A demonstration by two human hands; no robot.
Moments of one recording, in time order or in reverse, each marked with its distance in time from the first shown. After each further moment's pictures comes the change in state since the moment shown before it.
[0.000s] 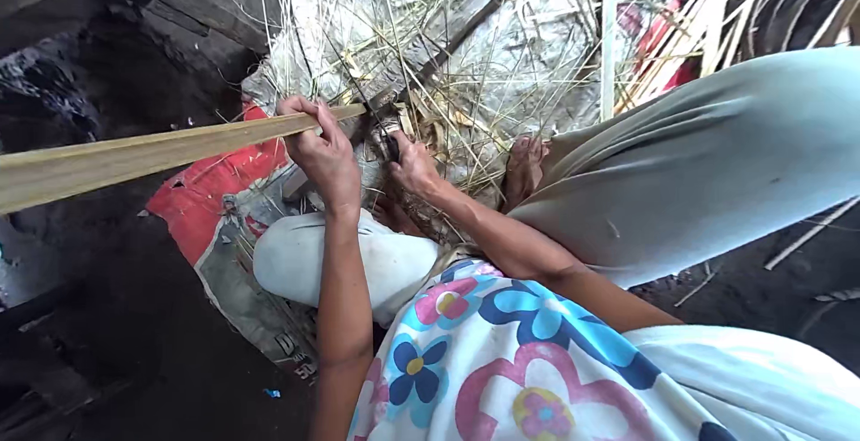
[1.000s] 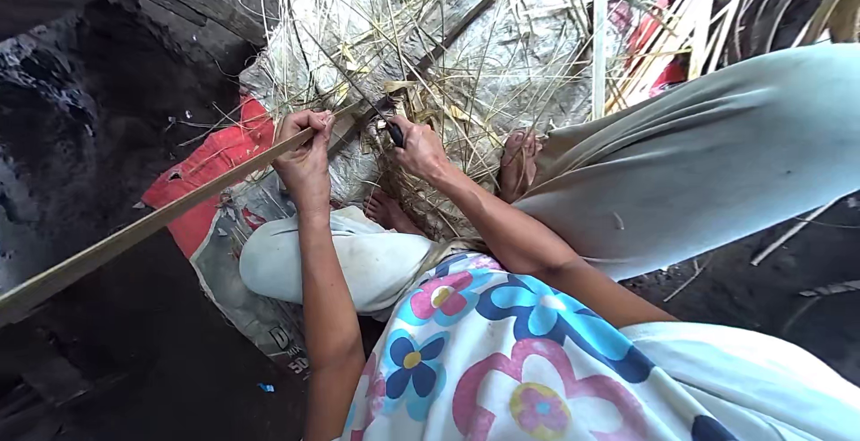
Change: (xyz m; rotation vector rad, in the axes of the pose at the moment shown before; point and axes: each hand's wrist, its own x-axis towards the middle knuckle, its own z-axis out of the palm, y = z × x) left_hand -0.012 -0.037 -0.034 -0.487 -0.245 -0.055; right_hand -0.004 -0.005 -0.029 -0.097 -0.027 -0.009
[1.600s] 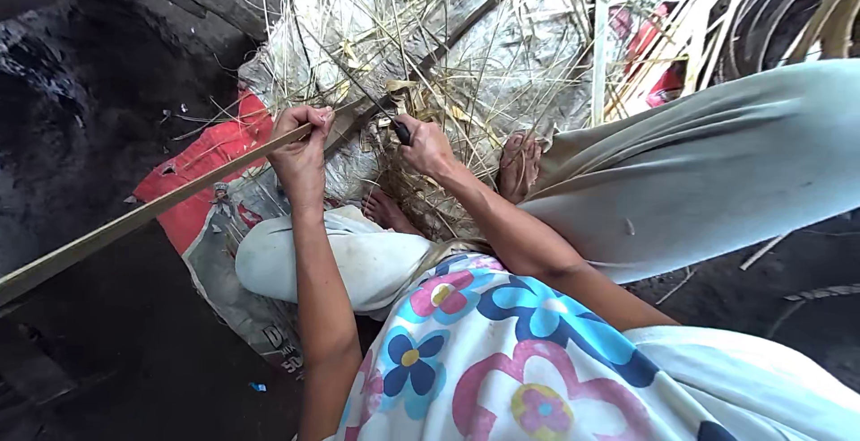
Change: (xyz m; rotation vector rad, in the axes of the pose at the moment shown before) left_hand 0.003 0.002 -0.007 -0.005 -0.036 -0.070; right_hand 0.001 0.010 -0.006 -0.021 -0.011 0.012
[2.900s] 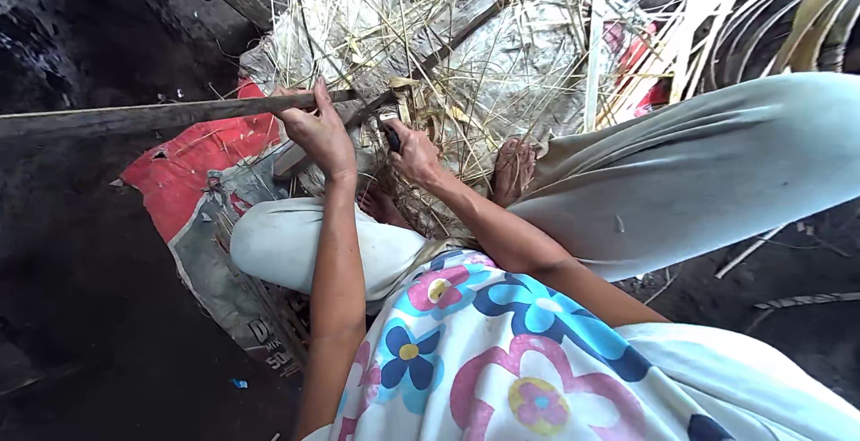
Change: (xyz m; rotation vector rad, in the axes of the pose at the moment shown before) left_hand 0.006 -0.008 0.051 0.391 0.525 -0.041; right_hand -0.006 0.001 0.027 0.041 0.057 -0.133
